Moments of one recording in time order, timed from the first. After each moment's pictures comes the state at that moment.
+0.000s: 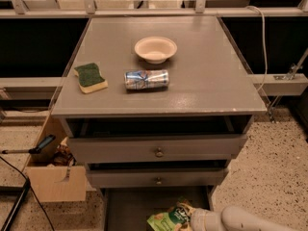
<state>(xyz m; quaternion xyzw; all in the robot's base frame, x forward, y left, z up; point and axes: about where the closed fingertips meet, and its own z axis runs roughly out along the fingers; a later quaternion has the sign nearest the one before) 0.404 -0.108 0.278 -0.59 0.69 0.20 0.36</state>
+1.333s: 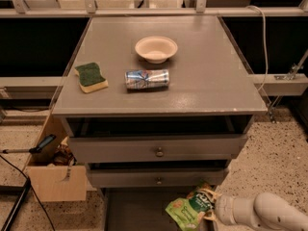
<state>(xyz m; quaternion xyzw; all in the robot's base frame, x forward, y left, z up) 0.413 -0.182 0.413 -0.62 0.67 0.14 0.38</state>
